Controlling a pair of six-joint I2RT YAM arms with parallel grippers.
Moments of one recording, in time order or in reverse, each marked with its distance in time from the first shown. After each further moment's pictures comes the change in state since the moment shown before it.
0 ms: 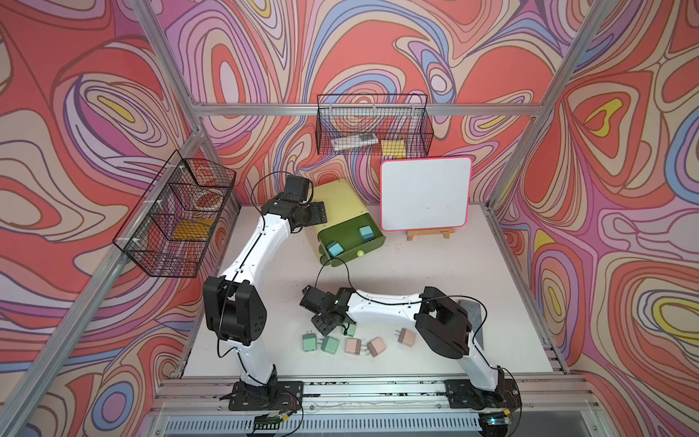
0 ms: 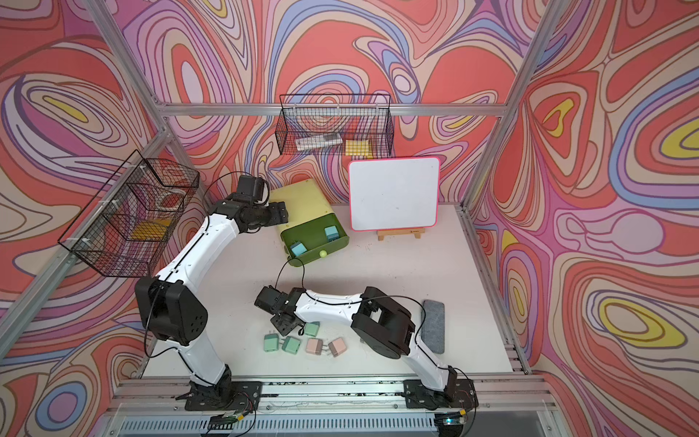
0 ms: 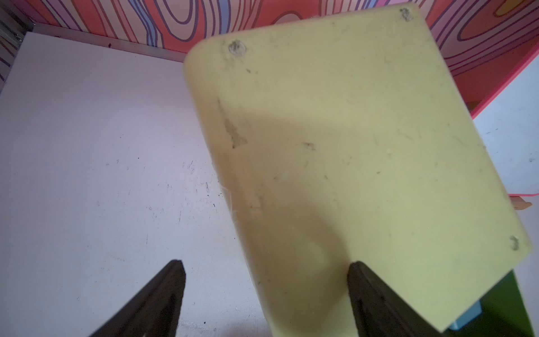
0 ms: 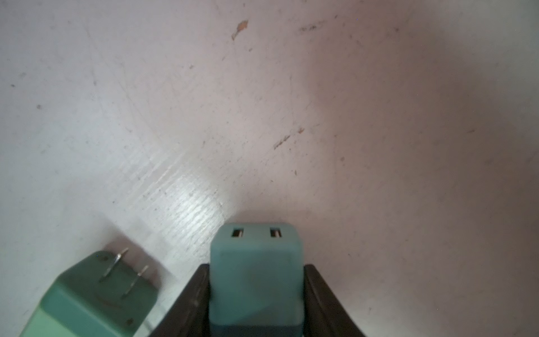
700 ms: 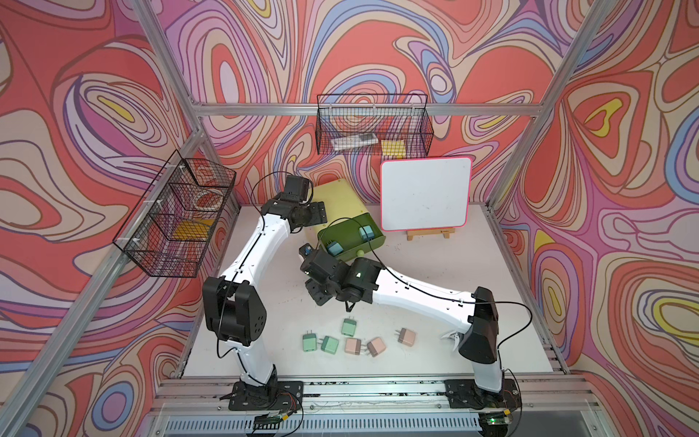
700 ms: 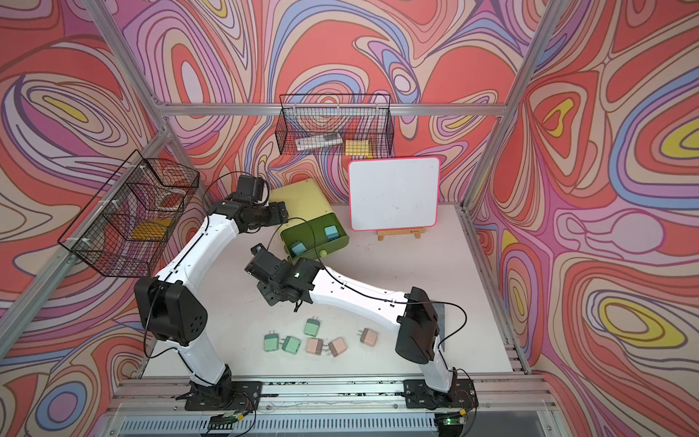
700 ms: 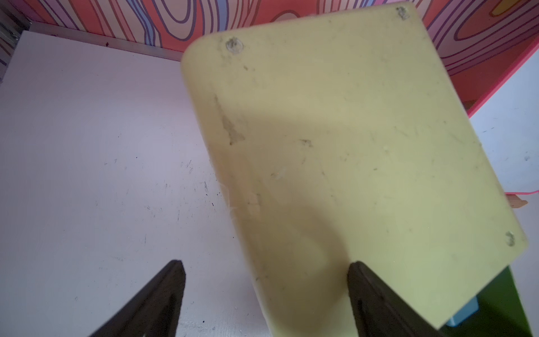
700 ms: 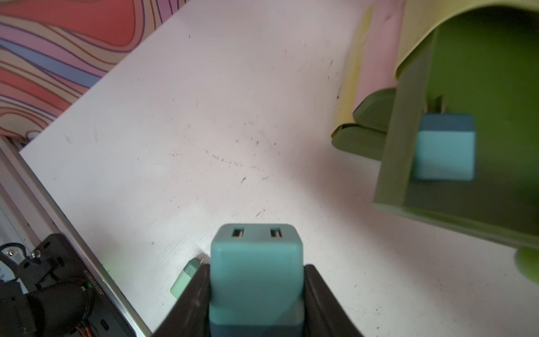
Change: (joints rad) left arm 0.000 -0.004 -0.002 0.000 0.007 0.000; right arm -0.032 -0.213 0.305 -0.188 0.111 -0.025
